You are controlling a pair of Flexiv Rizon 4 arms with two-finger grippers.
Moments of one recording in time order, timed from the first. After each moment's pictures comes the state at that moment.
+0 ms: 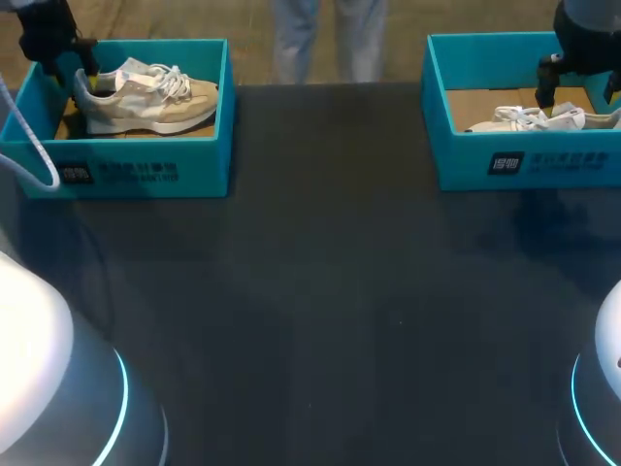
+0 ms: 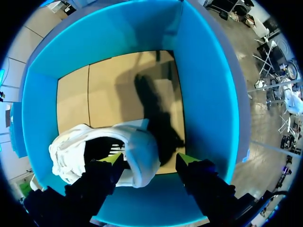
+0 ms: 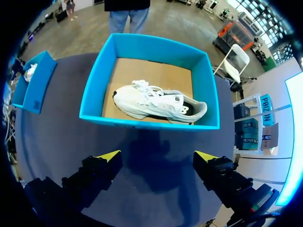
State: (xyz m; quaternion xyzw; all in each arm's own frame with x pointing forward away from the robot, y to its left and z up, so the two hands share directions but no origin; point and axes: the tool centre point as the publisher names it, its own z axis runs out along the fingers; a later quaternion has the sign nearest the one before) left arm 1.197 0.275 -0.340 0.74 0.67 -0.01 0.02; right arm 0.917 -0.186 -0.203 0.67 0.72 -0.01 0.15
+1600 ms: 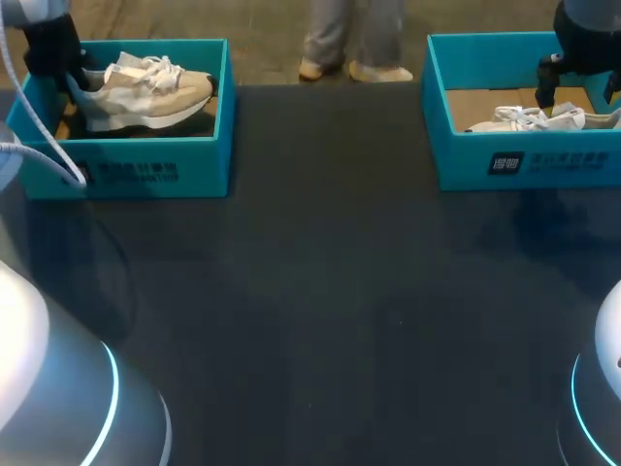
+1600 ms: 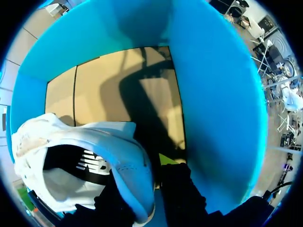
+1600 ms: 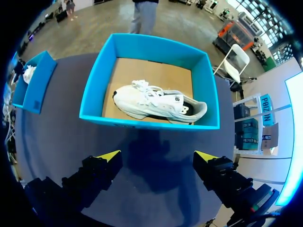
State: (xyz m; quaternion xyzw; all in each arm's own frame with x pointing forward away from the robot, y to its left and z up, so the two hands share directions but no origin) left arm 1.193 0.284 -0.373 0.75 0.66 -0.02 -0.01; right arm 0.917 -0.186 -0.203 0.67 0.72 -0.01 0.15
